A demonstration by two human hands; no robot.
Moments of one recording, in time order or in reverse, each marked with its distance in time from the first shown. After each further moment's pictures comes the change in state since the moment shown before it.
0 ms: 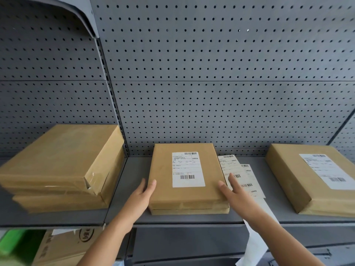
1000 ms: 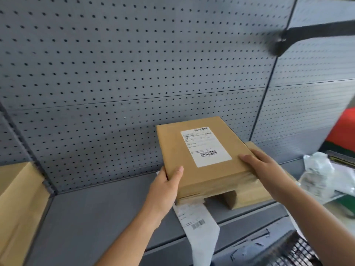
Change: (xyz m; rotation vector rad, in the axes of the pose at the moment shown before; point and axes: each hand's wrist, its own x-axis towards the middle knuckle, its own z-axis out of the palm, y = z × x) left_hand -0.034 0.160 0.175 -0.176 -0.240 0.384; right_hand -0.054 0.008 -0.224 0.326 0.452 -0.131
